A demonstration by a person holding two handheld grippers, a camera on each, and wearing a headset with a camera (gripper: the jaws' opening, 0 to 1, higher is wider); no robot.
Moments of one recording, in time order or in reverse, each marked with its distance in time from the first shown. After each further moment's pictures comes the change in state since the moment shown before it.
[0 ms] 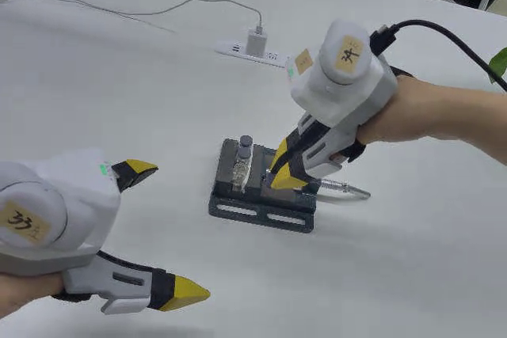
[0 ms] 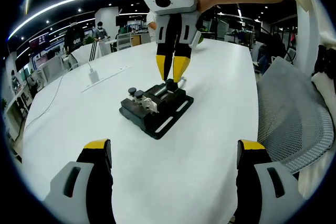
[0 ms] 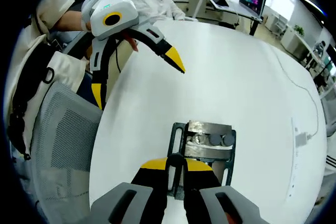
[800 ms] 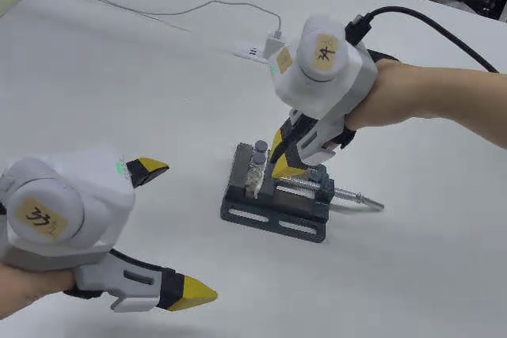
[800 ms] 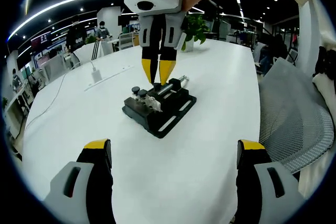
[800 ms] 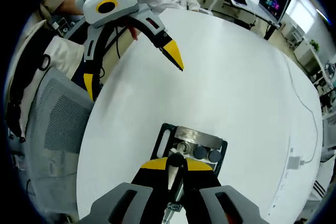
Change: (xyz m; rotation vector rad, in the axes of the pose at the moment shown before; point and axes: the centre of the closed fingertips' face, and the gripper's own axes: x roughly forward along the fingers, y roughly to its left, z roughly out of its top) left arm -0.003 0.005 0.001 -0.011 -0.001 0.014; right arm 0.013 -0.037 0.007 -0.152 0.109 0.021
